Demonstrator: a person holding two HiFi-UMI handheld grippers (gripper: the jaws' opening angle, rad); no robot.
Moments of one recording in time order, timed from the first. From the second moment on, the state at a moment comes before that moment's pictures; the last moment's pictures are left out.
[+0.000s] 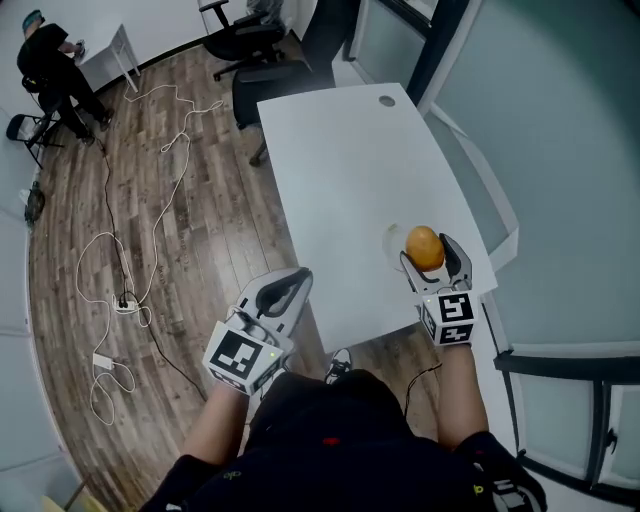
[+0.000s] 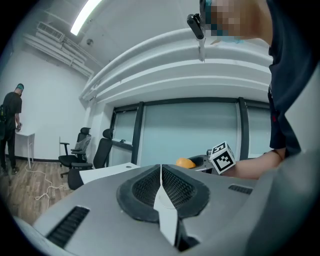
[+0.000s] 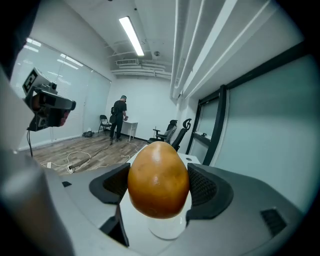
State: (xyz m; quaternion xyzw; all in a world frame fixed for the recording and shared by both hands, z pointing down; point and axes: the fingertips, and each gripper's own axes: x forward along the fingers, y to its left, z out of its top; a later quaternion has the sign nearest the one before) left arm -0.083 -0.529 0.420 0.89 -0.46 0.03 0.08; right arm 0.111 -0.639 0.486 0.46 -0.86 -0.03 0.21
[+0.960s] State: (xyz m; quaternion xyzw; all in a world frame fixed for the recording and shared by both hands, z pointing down) left arm -0.113 -0.448 0.370 0.92 -0.38 0.00 0.01; right arm 0.073 -0.460 0.340 0.54 -0.82 -0.13 0.12
